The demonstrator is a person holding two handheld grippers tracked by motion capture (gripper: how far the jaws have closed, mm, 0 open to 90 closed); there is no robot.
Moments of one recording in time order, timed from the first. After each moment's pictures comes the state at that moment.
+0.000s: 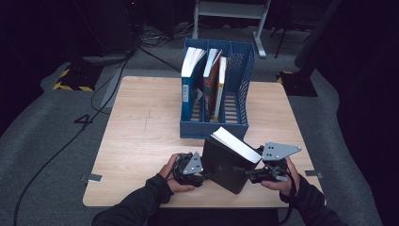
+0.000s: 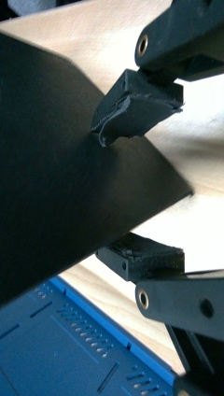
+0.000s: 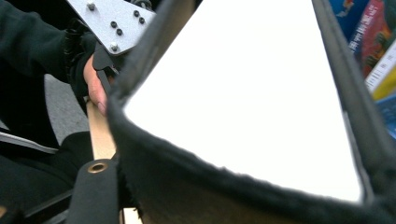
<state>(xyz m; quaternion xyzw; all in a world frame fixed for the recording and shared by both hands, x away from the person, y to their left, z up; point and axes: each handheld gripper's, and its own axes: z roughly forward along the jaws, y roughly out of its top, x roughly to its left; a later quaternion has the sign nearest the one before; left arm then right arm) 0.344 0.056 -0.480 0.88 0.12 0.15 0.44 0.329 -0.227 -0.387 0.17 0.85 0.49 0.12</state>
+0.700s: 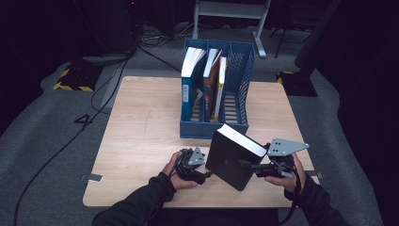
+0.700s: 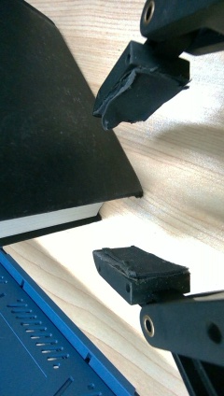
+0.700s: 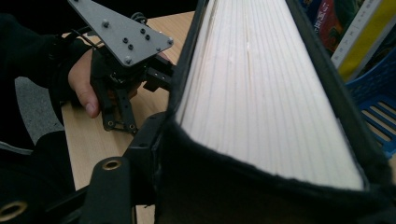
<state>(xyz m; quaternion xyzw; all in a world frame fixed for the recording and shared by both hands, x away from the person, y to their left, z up) 0.361 0.050 -0.494 0.88 0.20 0.11 0.41 0.334 -0.241 -0.380 0.19 0.84 0.48 0.15</state>
